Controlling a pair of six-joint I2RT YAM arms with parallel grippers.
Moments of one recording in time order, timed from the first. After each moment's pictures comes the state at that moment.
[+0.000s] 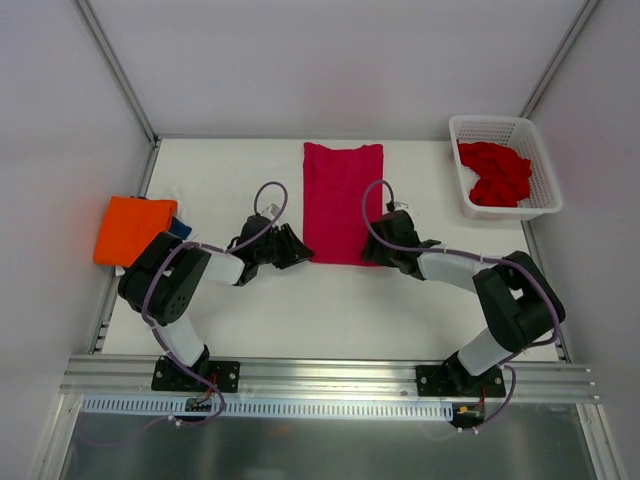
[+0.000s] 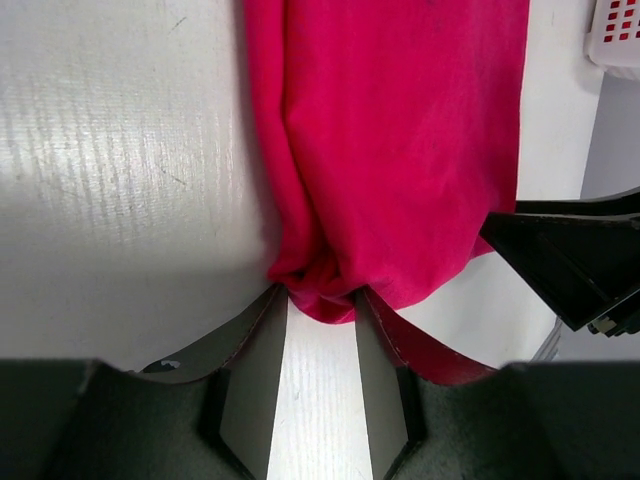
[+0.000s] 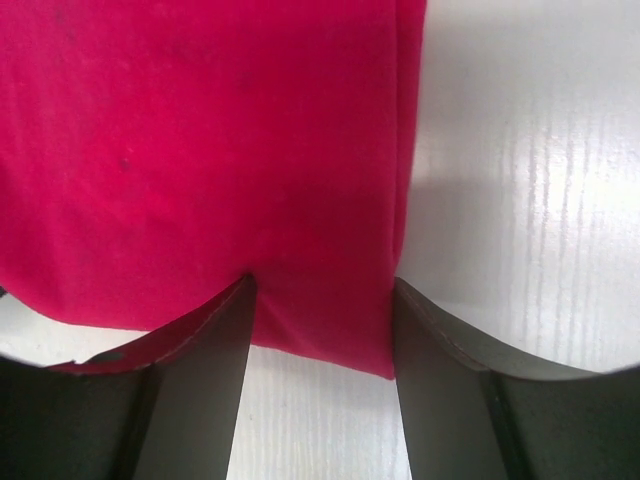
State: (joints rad) left arm -0.46 1.73 0.59 0.54 0.31 -0.90; right arm 0.56 1.58 0.75 -0.03 0.13 0.62
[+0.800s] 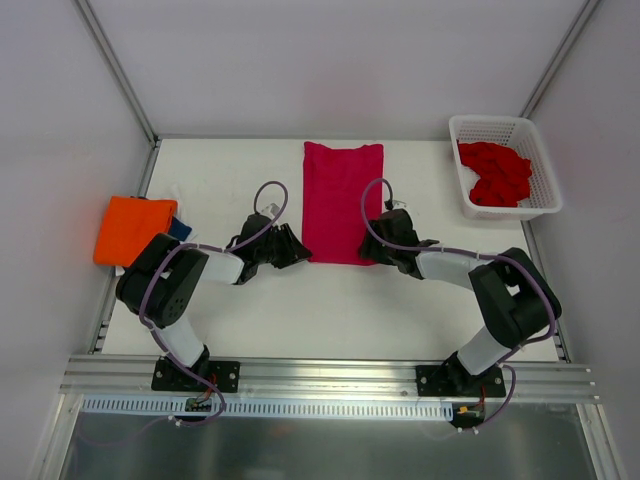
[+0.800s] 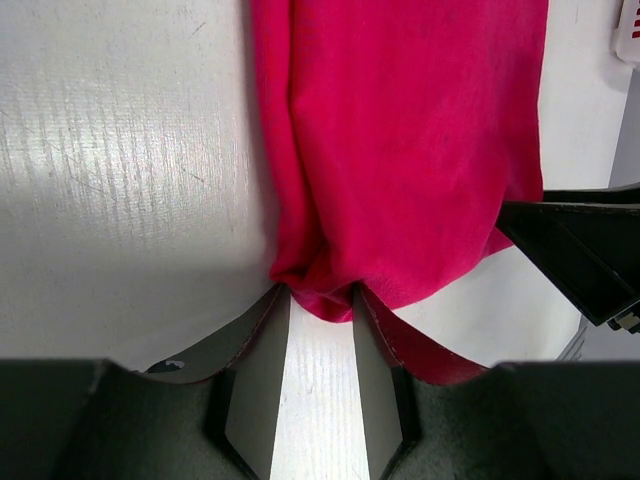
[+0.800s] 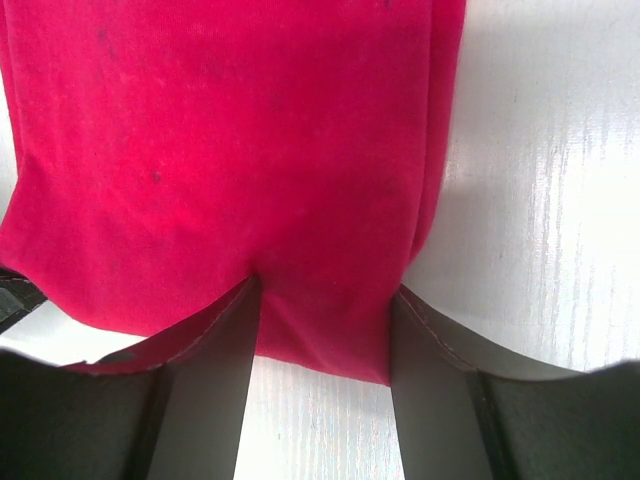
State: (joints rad) left arm -0.46 1.70 0.61 0.46 0.28 -0.85; right arm 0.55 1.61 0.75 0.05 0.08 0.65
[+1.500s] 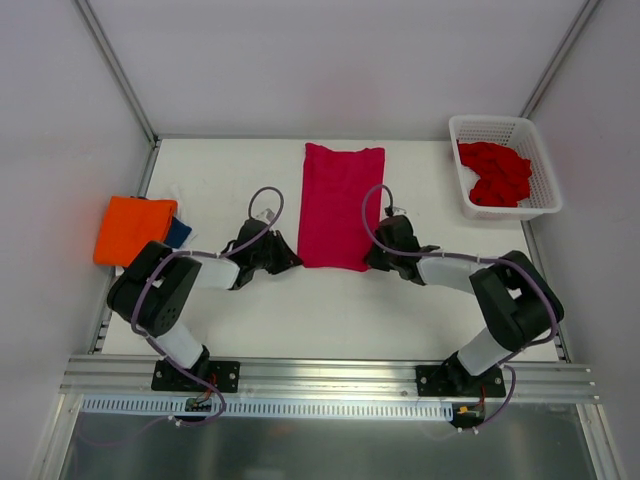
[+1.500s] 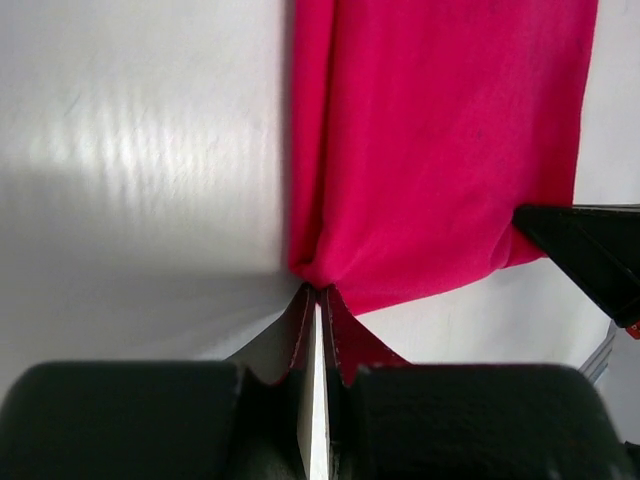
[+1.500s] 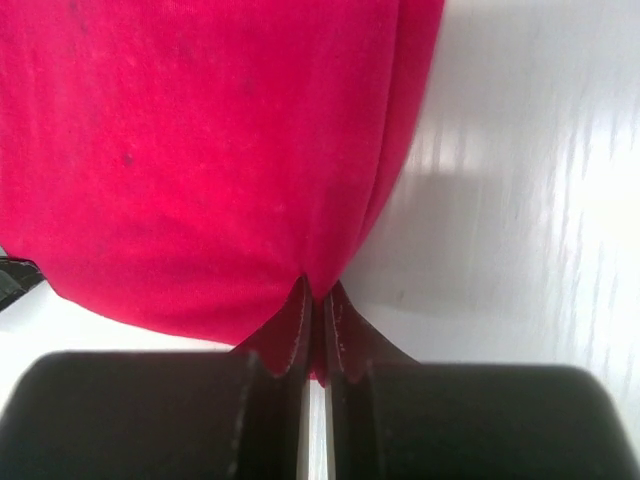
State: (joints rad) left arm -0.46 1.66 0.58 0.41 0.24 -0.84; right arm 0.56 1.60 0.71 0.08 0.06 0.67
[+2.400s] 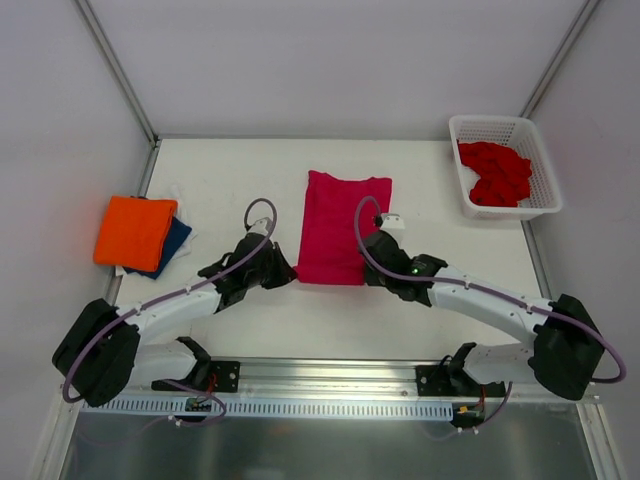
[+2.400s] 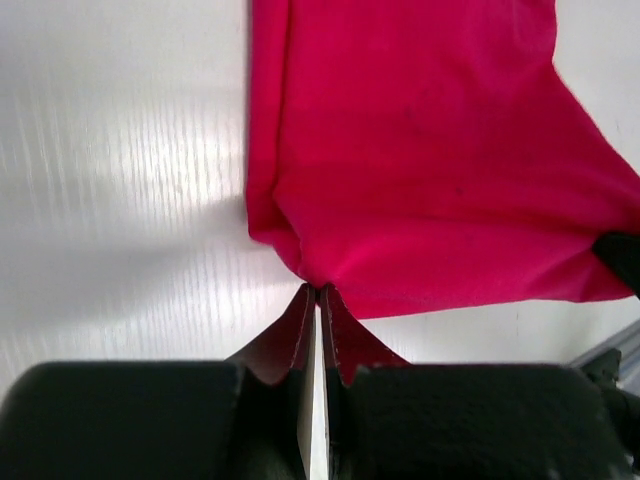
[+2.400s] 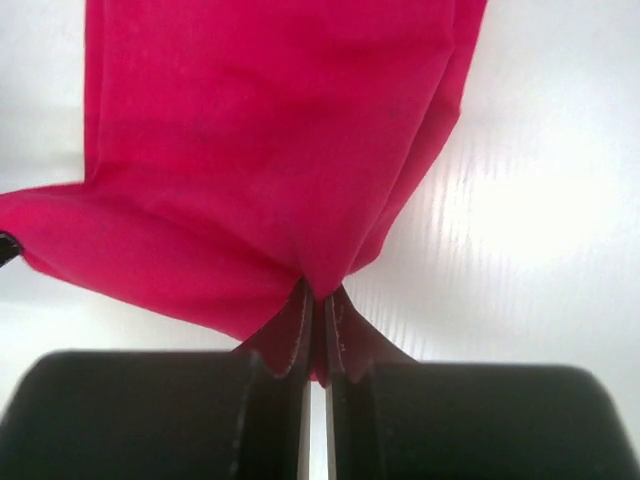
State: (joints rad) left arm -0.65 1.16 0.49 -0.03 0.00 -0.84; right arm 0.91 1.25 0.79 -0.45 0.42 0.75
